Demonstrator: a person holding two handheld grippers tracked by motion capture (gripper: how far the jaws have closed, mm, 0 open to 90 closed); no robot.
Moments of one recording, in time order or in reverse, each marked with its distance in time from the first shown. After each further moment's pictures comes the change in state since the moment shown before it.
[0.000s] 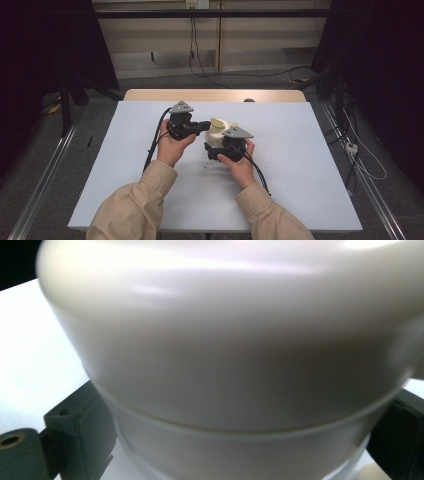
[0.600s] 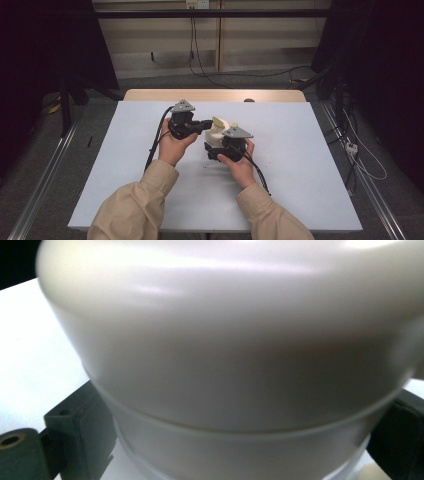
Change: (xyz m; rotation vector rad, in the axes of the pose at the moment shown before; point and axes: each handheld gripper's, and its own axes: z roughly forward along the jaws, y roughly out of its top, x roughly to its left) left arm -0.005 0.005 0.001 0.000 -0.002 0.012; right arm 0.000 0.000 0.000 0.000 -0.001 -0.002
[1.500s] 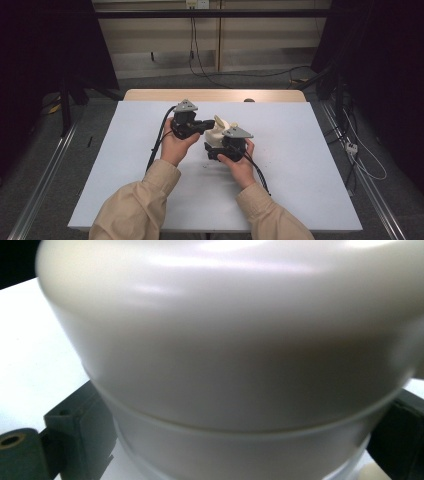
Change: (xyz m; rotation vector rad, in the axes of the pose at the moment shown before) left arm -0.004 0.003 0.004 -0.005 -0.008 0.007; right arm 0.000 0.000 0.000 0.001 0.000 0.001
